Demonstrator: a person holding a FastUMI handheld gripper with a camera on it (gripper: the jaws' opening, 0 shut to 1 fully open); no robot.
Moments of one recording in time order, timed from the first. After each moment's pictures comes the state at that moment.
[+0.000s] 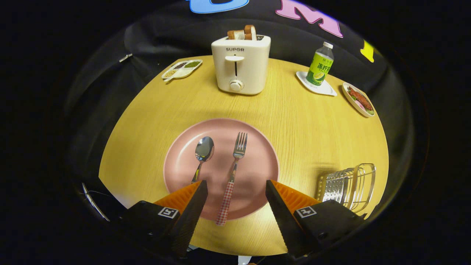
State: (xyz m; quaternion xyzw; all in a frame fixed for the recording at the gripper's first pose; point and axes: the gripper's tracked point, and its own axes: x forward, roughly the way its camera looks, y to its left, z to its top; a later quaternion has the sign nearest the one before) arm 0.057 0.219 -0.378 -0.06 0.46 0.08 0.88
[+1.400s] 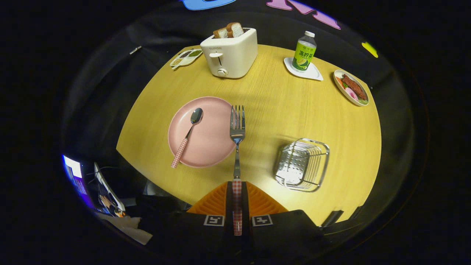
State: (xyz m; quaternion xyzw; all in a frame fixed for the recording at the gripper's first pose) arm -0.020 0.099 -0.283 -0.08 0.55 0.15 0.82
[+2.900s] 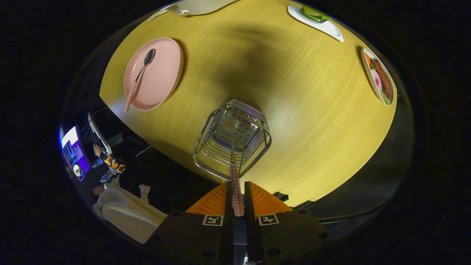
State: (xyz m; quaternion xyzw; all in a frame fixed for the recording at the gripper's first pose) arm 0.009 -0.025 -0.307 -0.18 0.78 0.16 0.57
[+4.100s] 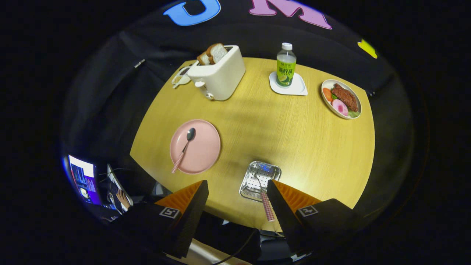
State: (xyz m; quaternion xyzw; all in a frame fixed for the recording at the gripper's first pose) arm 0.035 0.059 -0.205 -0.01 0.51 0.18 0.84
